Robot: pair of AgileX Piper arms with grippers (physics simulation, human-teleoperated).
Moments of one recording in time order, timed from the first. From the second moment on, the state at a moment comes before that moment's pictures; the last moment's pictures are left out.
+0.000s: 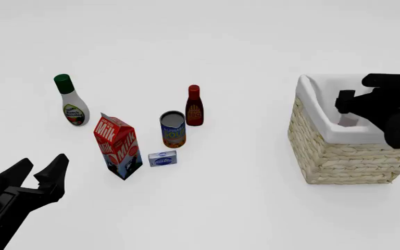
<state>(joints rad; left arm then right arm) -0.06 0.73 -0.10 -0.46 -0.21 -0.19 1.59 -0.92 -0.26 -0.07</state>
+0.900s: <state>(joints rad) -0.07 0.69 -0.09 -0.44 -0.22 -0.14 1.16 -0.71 -0.22 0.00</state>
